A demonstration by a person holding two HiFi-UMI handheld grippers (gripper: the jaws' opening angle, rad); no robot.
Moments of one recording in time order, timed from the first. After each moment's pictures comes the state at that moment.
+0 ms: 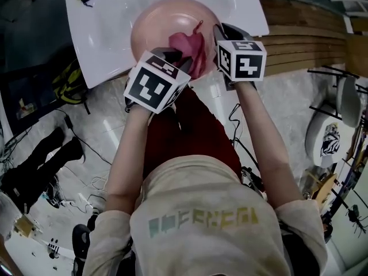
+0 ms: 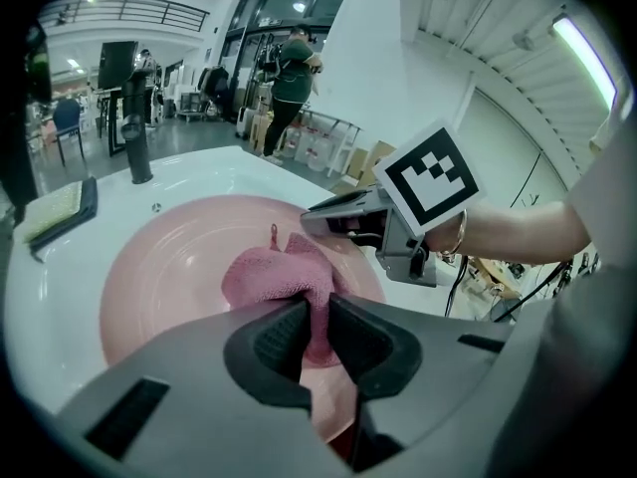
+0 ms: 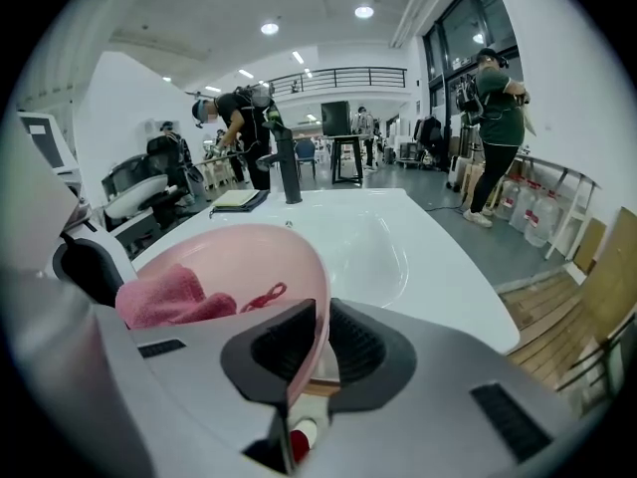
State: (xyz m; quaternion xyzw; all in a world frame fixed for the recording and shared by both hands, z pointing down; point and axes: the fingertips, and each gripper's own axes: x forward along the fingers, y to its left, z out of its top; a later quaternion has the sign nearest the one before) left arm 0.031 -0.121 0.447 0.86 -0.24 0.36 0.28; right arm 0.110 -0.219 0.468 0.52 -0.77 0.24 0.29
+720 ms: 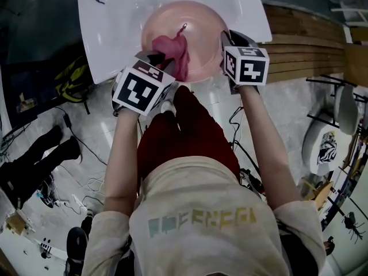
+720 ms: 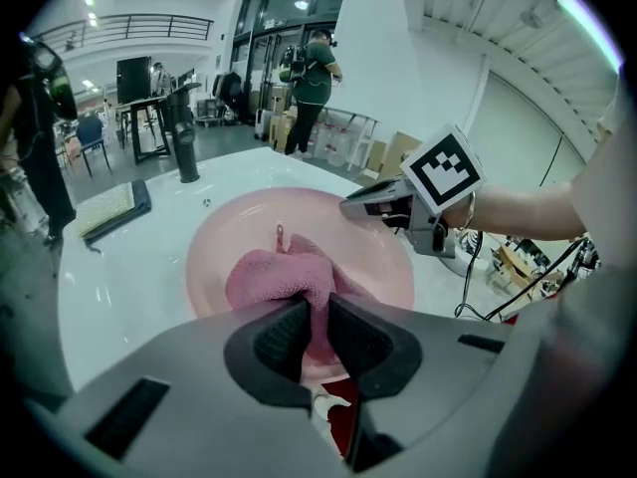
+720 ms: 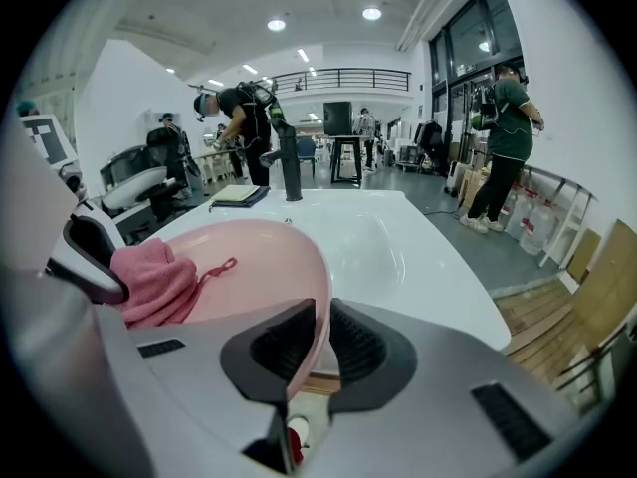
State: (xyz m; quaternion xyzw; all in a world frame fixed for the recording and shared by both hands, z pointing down) left arm -0.039 -0.119 0.449 0.83 -0.30 0.39 0.26; right arm 0.108 -0.214 0.470 0.52 -0.77 0.22 0.30
